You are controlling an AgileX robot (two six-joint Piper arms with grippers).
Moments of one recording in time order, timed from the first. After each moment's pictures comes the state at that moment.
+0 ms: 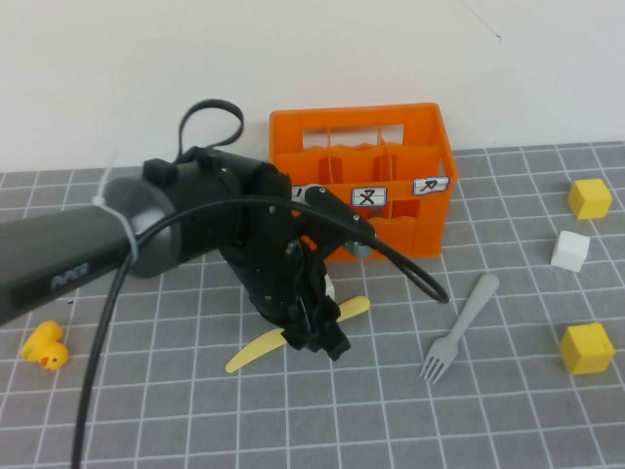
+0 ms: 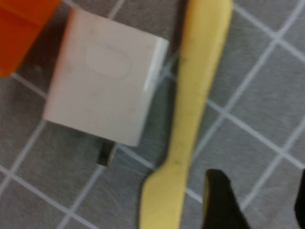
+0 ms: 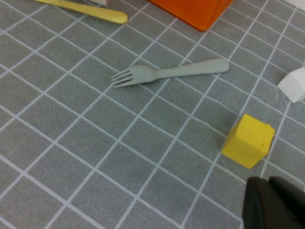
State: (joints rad) right arm 0.01 0.47 -0.32 0.62 0.67 -1.02; left arm -0.57 1.87 -1.36 -0.13 0.83 0.33
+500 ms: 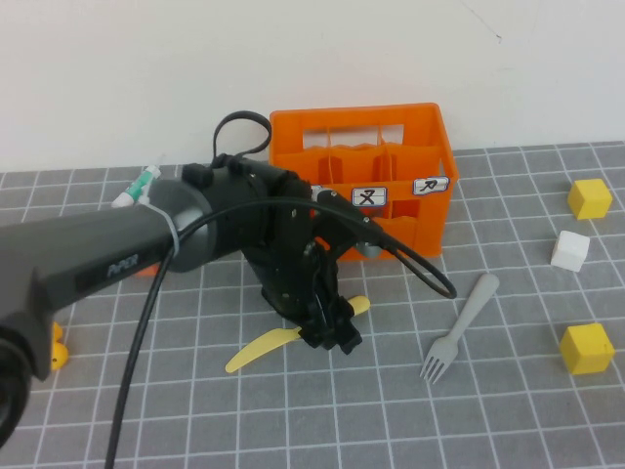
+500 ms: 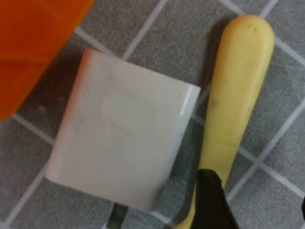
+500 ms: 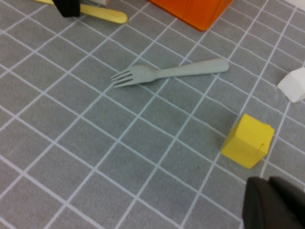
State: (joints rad) right arm 0.01 0.47 -0.32 0.62 0.67 -1.02; left arm -0.57 1.98 -1.43 -0.11 0.80 0.31
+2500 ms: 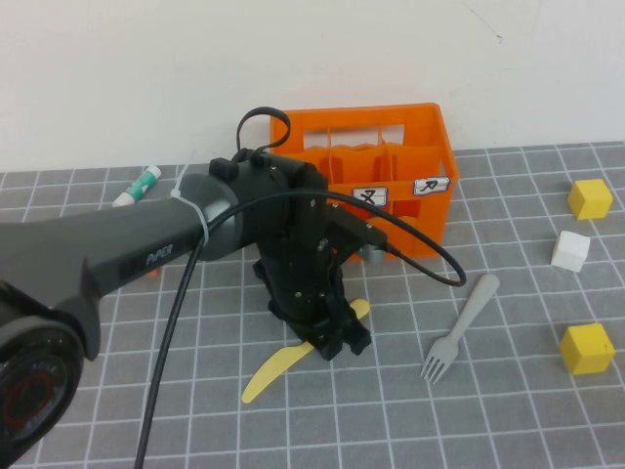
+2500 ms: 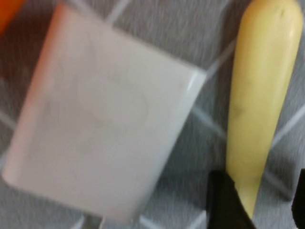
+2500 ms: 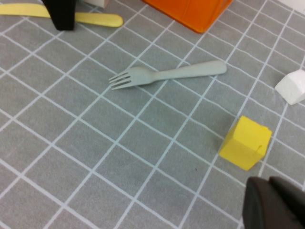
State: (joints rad) right arm 0.01 0.47 -0.32 0.62 0.66 -1.02; left arm -0.58 2.08 -1.55 -0.13 0.97 0.22
